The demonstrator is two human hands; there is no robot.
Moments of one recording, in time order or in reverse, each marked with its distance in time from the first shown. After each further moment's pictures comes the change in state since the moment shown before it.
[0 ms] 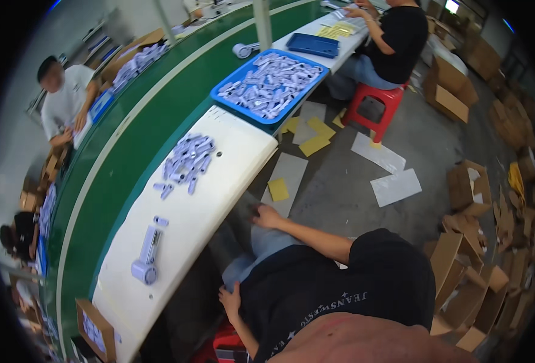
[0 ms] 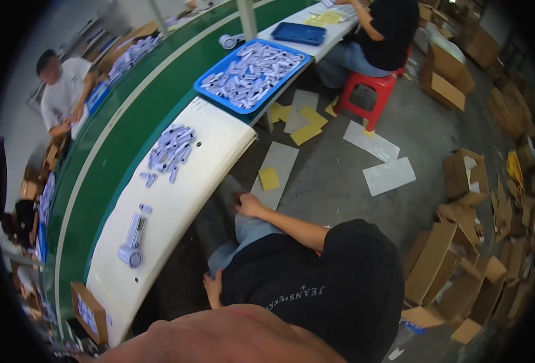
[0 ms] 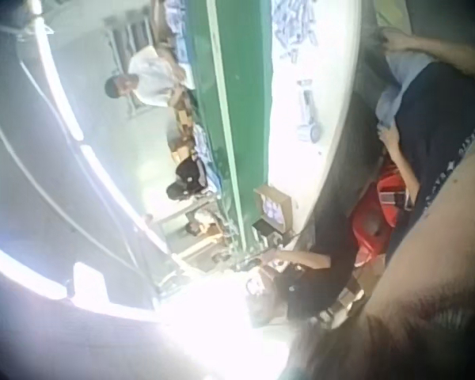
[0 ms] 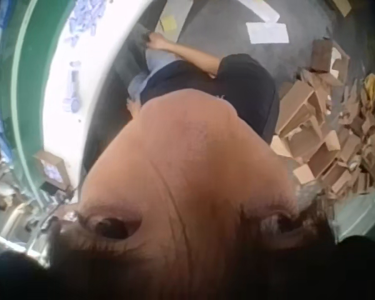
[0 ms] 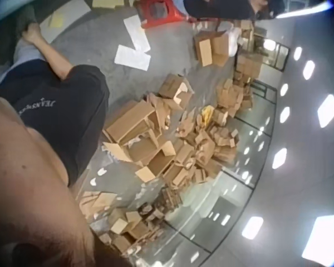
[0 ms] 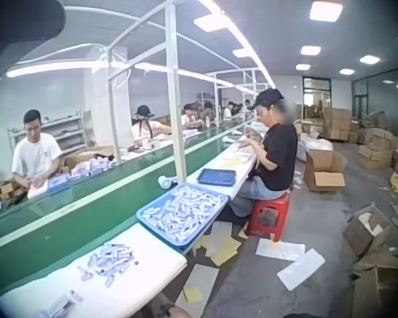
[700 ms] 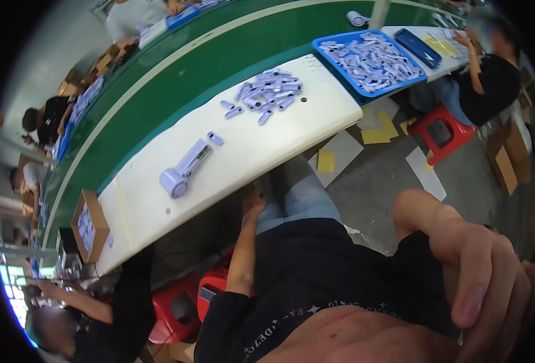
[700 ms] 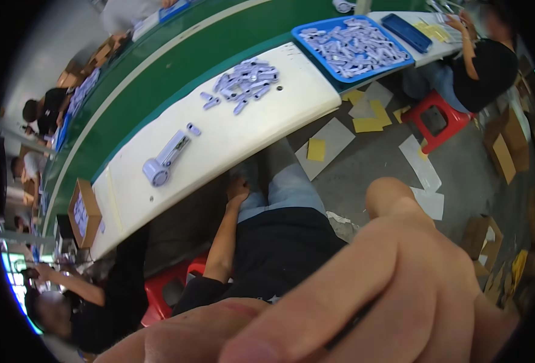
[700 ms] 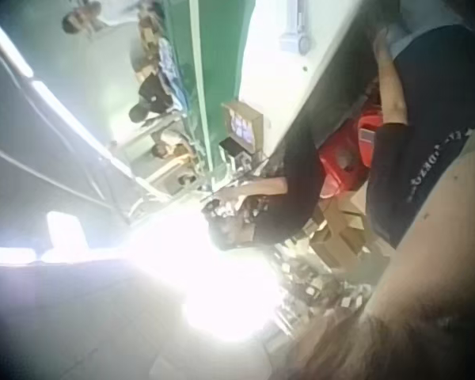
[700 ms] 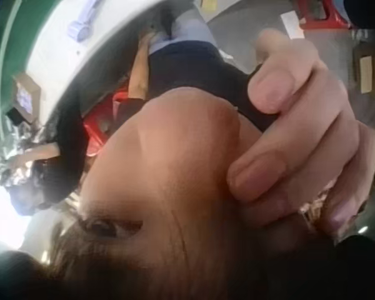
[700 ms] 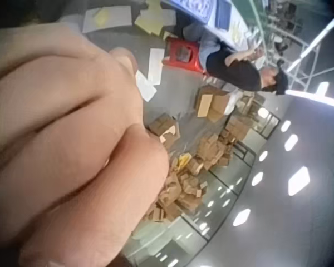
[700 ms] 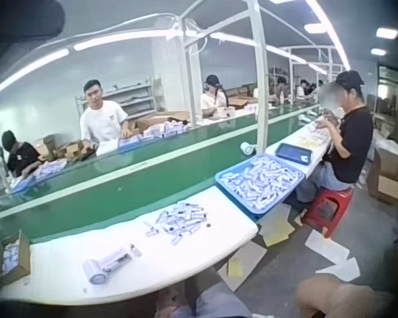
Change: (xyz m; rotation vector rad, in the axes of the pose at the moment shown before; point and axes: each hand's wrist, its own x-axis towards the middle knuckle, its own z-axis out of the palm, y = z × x) left_hand 0.151 0.031 0.047 0.251 0.080 0.211; right_hand -0.168 -0.299 -0.283 1.170 -0.120 -1.445
